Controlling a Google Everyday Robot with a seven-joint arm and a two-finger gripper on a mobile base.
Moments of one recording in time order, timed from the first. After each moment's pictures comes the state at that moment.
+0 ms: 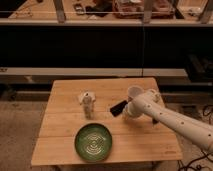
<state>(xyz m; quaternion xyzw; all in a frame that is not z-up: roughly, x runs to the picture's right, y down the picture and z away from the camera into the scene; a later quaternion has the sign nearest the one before) 0.127 0.159 0.875 -0.08 -0.24 -0.64 0.73</state>
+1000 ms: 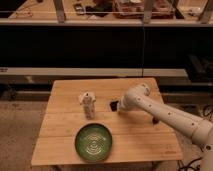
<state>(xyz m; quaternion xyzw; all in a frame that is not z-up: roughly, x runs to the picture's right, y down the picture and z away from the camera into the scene) 0.105 0.122 0.917 -0.07 -0.23 -0.66 0.71</state>
